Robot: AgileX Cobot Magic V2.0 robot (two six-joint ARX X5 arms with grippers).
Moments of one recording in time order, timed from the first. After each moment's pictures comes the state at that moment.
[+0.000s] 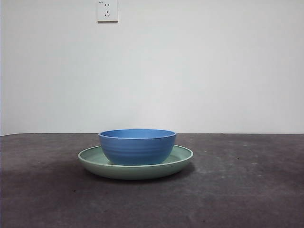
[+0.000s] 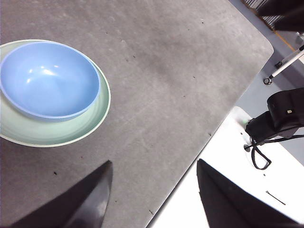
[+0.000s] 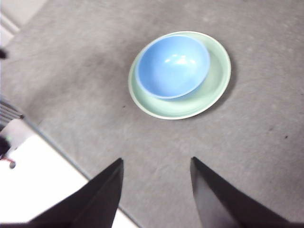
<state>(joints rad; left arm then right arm) -0.43 0.80 0.96 -0.86 0.61 -0.02 0.62 0.81 1.12 -1.00 -0.24 0.23</state>
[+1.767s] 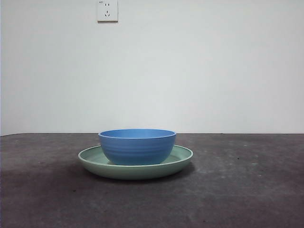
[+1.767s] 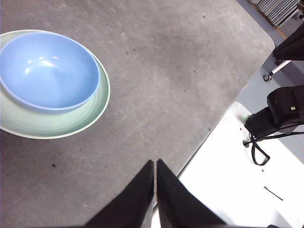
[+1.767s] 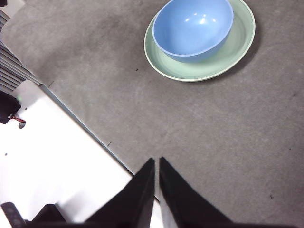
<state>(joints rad) -0.43 0.80 0.96 -0.89 0.61 -0.02 0.68 0.67 0.97 -1.04 -0.26 0.23</state>
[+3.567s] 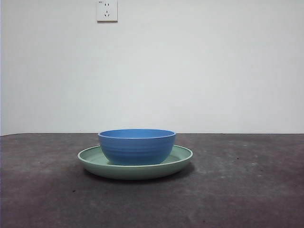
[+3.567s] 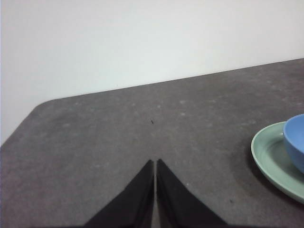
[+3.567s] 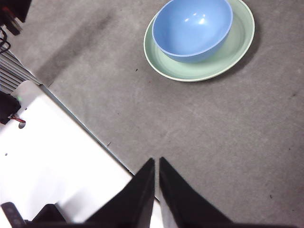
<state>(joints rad) -0.04 0.02 0.08 -0.10 0.10 0.14 0.68 0.67 0.97 -1.04 -0.26 0.23</state>
